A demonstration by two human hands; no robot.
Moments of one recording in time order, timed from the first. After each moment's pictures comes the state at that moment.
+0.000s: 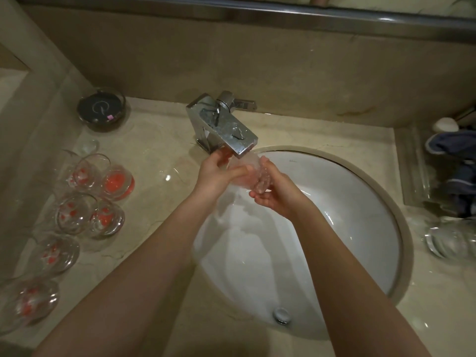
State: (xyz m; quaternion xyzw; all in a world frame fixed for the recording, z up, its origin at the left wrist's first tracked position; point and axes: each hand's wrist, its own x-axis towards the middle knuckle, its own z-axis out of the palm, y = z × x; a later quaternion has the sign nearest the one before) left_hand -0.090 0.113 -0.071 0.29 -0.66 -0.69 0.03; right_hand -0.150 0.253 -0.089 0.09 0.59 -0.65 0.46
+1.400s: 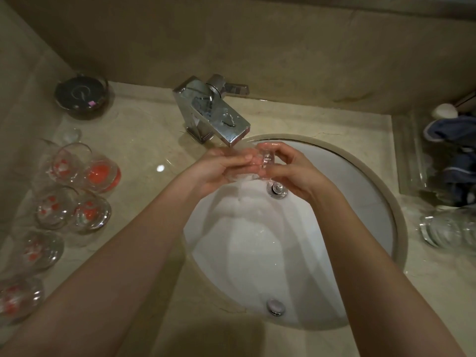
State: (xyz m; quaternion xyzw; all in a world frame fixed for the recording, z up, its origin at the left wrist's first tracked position) left_hand -0.102 0.113 -0.061 0.22 -0.54 -0.80 -0.16; right_hand -0.178 0.285 -0.088 -0.05 0.60 -0.67 0.42
